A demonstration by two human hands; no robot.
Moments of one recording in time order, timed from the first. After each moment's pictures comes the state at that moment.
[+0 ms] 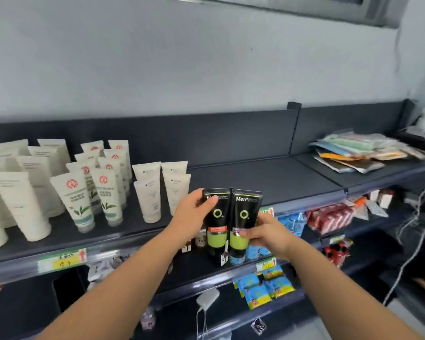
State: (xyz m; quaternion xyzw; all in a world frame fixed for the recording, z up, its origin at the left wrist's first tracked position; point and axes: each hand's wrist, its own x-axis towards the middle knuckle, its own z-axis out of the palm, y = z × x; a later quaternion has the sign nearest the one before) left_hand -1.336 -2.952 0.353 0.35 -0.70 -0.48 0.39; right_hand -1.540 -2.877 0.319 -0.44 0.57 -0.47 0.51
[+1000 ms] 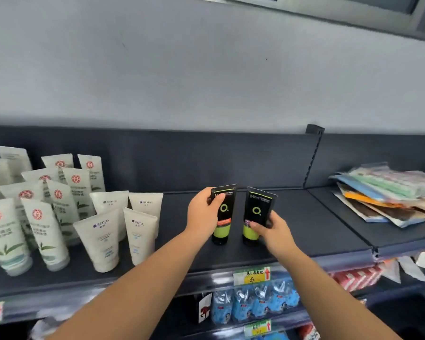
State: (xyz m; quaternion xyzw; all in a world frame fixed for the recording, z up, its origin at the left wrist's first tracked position) left_hand -1.486 -3.082 0.355 0.41 -0.64 -0.40 0.51; right_hand -1.662 -3.021 0.323 -0.46 0.60 -0.56 0.35
